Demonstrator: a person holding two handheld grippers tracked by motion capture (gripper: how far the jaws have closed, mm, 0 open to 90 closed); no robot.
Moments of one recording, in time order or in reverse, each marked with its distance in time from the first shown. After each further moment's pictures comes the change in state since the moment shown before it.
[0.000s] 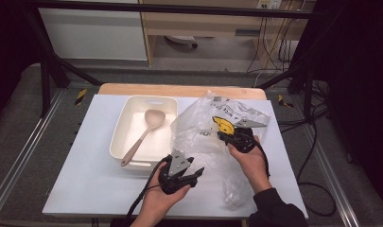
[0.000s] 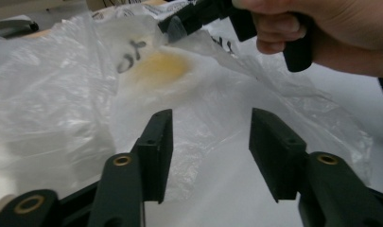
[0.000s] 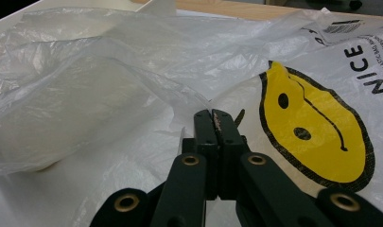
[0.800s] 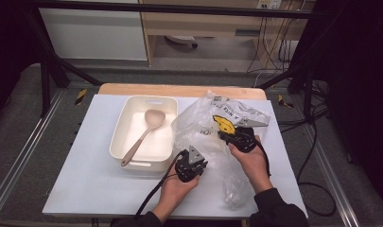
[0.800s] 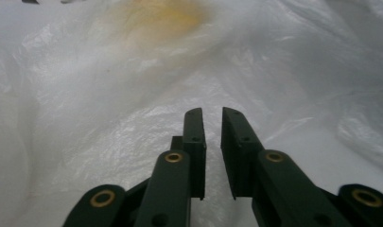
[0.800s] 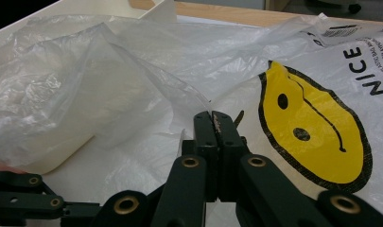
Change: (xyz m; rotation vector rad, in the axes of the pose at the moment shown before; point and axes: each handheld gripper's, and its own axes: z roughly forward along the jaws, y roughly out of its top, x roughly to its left) left arm 0.020 -0.020 0.079 0.129 0.027 0.006; right arm -0.001 0.003 -0.004 -0.010 0.003 0.006
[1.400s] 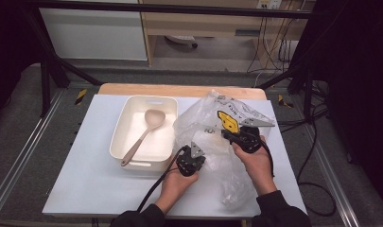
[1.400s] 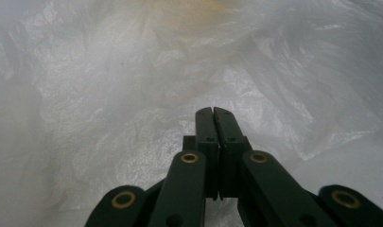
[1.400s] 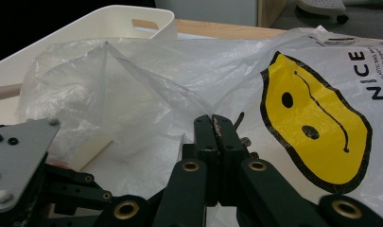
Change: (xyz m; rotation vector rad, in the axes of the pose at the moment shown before) left arm 0.011 0.004 0.015 0.058 0.005 0.019; right arm 0.008 0.009 -0.024 -0.029 -0.020 0.025
